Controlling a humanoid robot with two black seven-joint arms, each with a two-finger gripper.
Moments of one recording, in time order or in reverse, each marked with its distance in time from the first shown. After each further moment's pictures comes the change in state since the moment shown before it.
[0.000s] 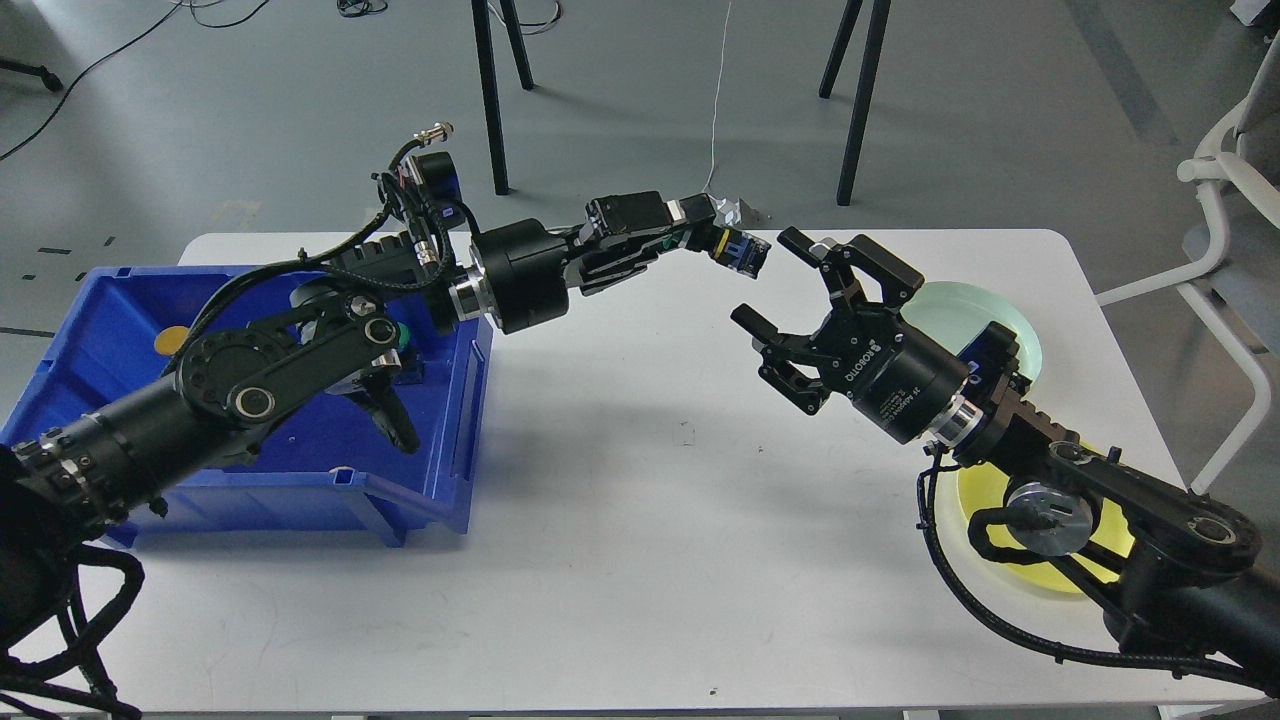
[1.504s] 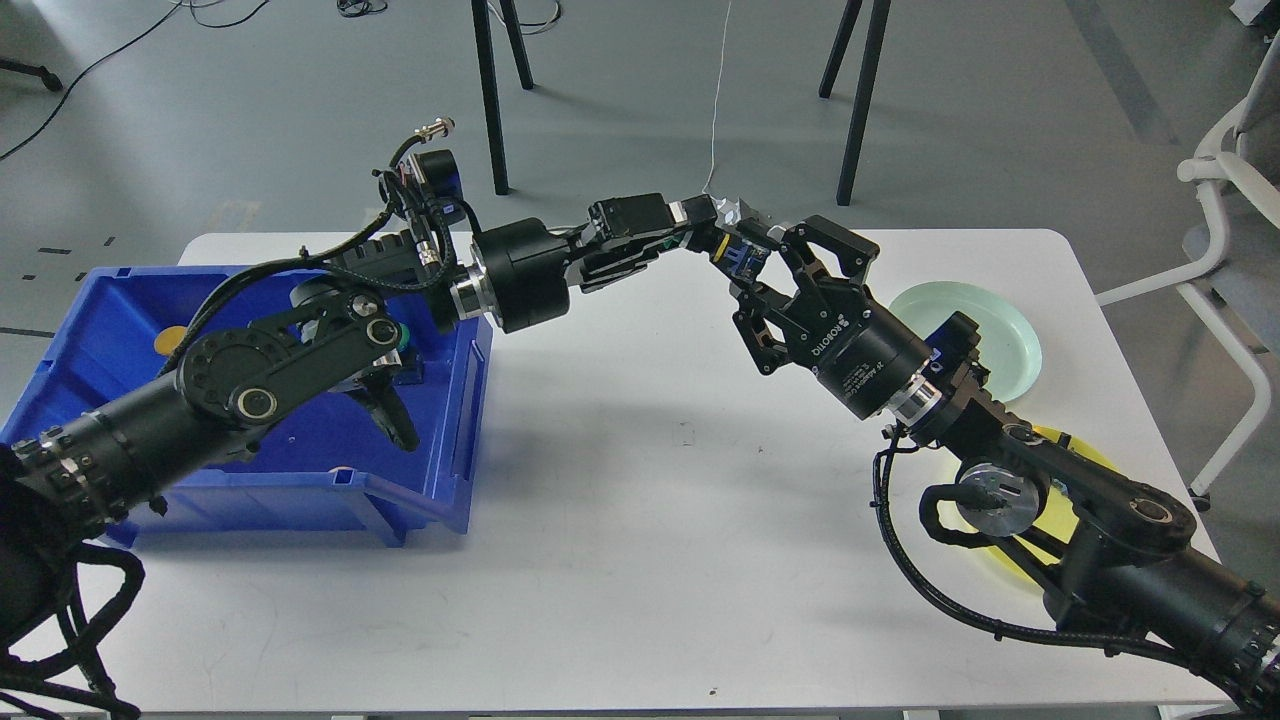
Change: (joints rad) left arm 0.000 0.001 0.000 0.001 0.015 0.004 -0.001; right arm 0.031 0.116 0.040 -0.099 0.025 0.000 0.000
